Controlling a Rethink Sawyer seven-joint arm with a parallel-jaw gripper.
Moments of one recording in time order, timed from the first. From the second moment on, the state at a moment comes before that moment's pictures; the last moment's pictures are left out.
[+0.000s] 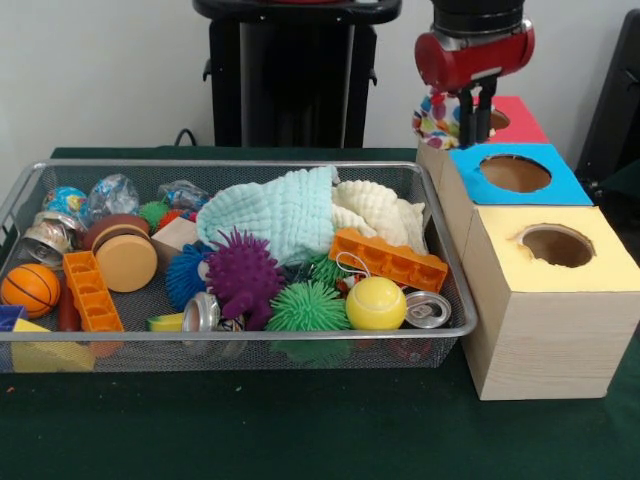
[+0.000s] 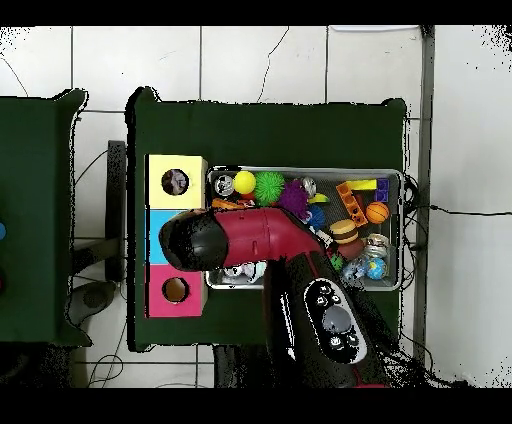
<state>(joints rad) -0.33 -0.83 0.36 1.82 -0.16 0.59 1.44</state>
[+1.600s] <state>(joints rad) -0.28 -0.69 0.44 1.74 -0.05 0.47 1.44</state>
